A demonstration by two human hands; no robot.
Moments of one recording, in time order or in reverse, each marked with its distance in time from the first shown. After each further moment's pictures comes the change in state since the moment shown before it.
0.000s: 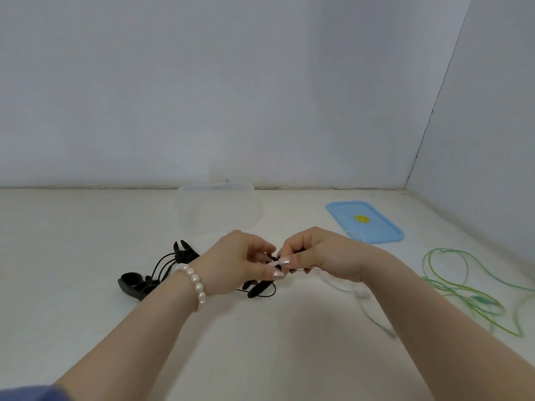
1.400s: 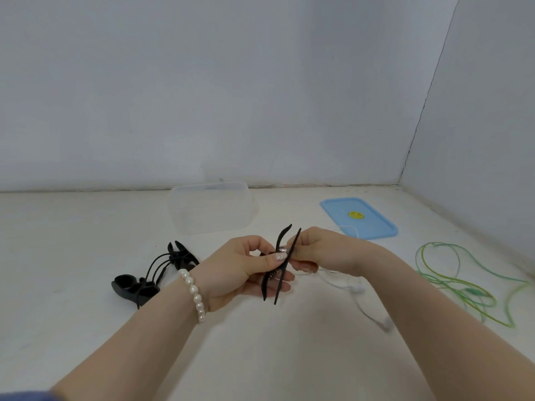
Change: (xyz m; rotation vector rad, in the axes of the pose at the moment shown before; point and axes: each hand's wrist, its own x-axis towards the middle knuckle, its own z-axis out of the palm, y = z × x) left_hand -0.006 0.006 0.017 -0.677 -0.116 -0.176; right_hand 0.001 0.013 -0.007 -0.079 0.044 0.081
